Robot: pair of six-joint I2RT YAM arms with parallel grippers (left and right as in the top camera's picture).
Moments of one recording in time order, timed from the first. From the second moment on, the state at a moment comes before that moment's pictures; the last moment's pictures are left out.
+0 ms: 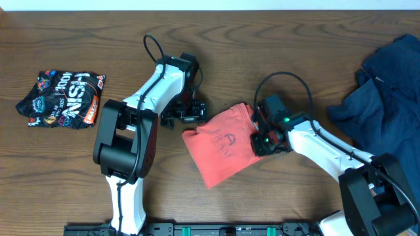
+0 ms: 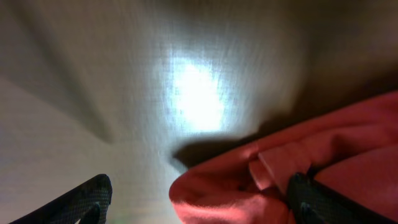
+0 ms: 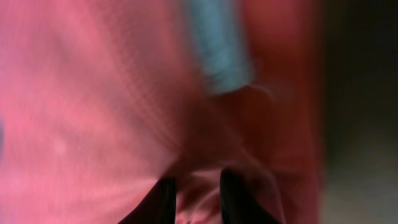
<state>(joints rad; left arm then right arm) -0.33 2.11 1.52 -1.20 0.17 -0.32 0.44 1.65 0.85 -0.57 -0.16 0.26</state>
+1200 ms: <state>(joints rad) -0.22 2.20 1.62 -1.08 0.80 0.18 0.39 1.65 0.85 -0.36 0.04 0.16</state>
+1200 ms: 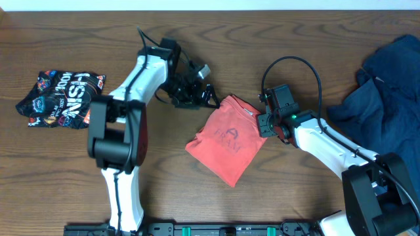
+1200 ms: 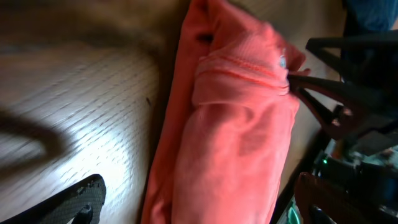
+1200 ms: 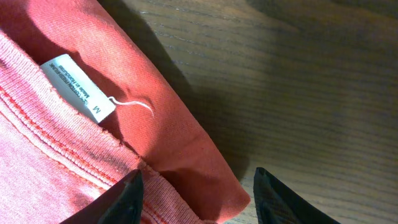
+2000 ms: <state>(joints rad) -0.32 2.31 1.63 -1.01 0.80 0.16 0.38 1.63 0.85 -0.44 0.10 0.17</state>
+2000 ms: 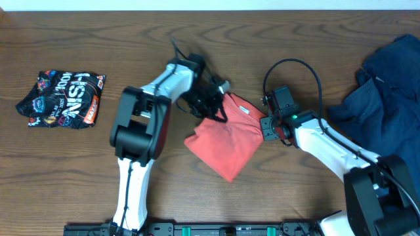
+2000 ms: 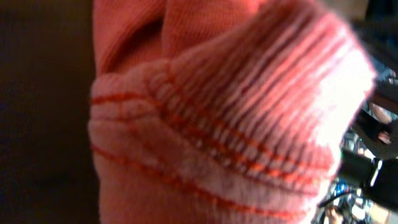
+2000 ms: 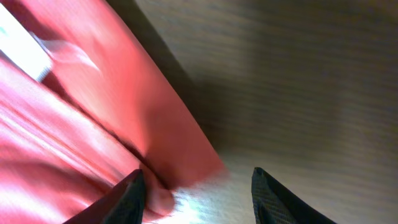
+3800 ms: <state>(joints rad) 0.67 1.95 1.71 -0.85 0.44 -0.24 0.24 1.27 0.86 -0.66 0.13 0.18</state>
